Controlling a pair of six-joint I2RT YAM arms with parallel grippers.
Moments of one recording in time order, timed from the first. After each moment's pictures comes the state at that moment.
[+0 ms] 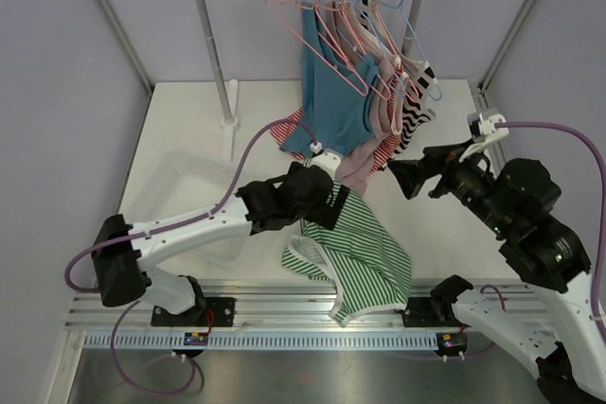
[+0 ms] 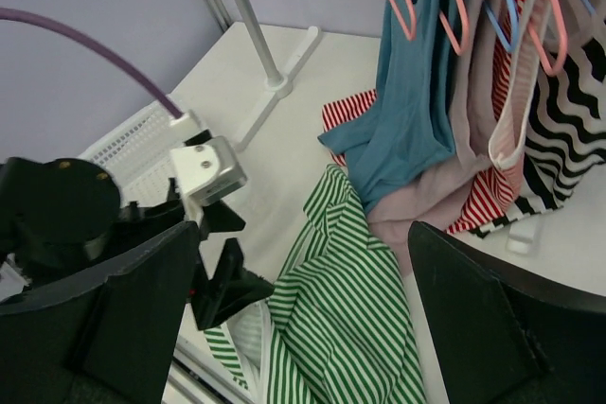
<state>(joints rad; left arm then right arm) -1.09 1.37 1.17 -0.58 -0.36 -0.41 0.57 0.75 1.28 -0.61 -0.01 0.27</state>
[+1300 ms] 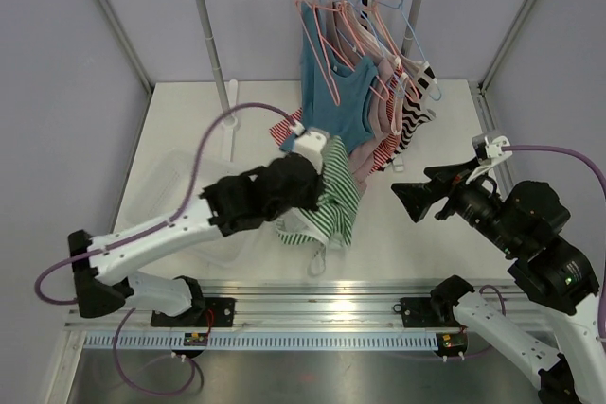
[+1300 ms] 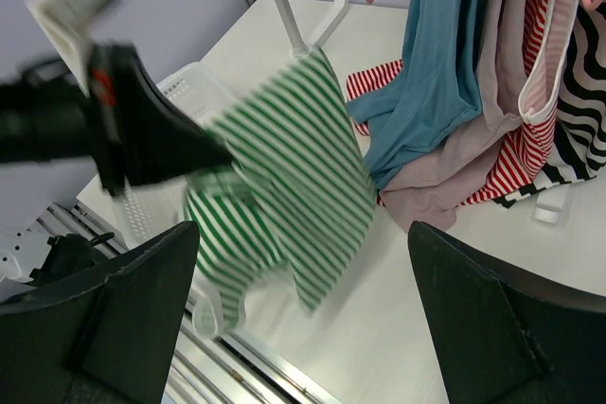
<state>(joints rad) -1.15 1.33 1.28 -0.58 -0.35 -0.47 0.57 0.60 1.19 -0.71 -0.07 0.30</state>
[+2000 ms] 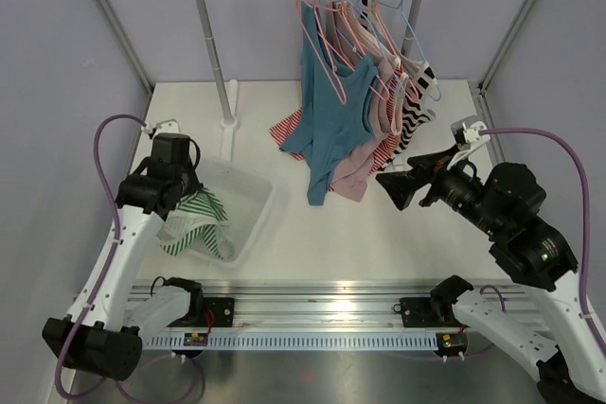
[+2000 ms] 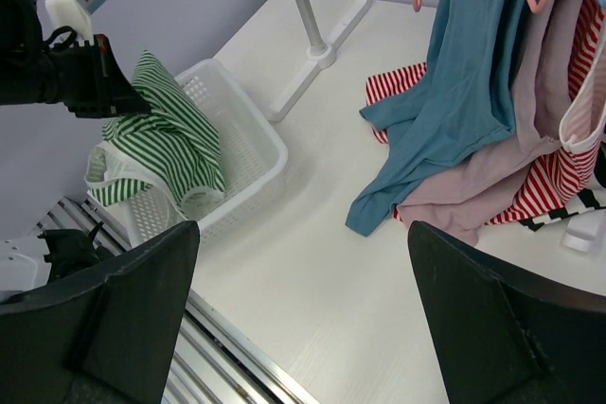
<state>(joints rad) -0.22 0.99 1.09 -0.90 -0.36 -0.41 0.57 0.68 1.17 -0.59 -0.13 0.30</state>
